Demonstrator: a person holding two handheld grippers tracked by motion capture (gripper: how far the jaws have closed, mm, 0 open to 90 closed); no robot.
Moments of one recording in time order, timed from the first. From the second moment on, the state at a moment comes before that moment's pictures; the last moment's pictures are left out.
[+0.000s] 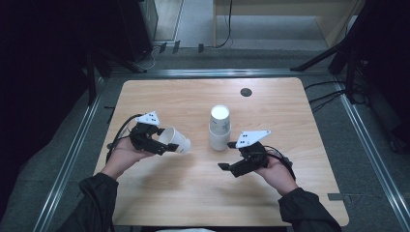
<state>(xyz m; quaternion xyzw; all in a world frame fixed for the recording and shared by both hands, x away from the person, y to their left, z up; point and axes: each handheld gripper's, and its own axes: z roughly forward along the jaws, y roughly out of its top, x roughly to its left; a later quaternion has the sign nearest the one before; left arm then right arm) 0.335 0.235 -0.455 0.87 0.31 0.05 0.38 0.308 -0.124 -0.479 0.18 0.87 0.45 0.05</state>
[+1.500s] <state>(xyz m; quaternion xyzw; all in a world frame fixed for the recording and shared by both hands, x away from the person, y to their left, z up) 0.348 0.308 -0.470 0.85 0.46 0.14 0.22 0.316 -0.127 -0.485 0.19 0.89 0.42 0.05</state>
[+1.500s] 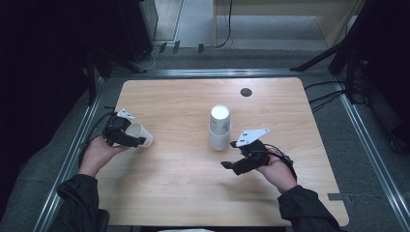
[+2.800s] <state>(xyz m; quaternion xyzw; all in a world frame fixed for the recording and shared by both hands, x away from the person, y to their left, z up) 0.354 0.296 -0.475 0.85 0.46 0.14 0.20 0.315 -0.125 -0.486 0.18 0.89 0.42 0.06</state>
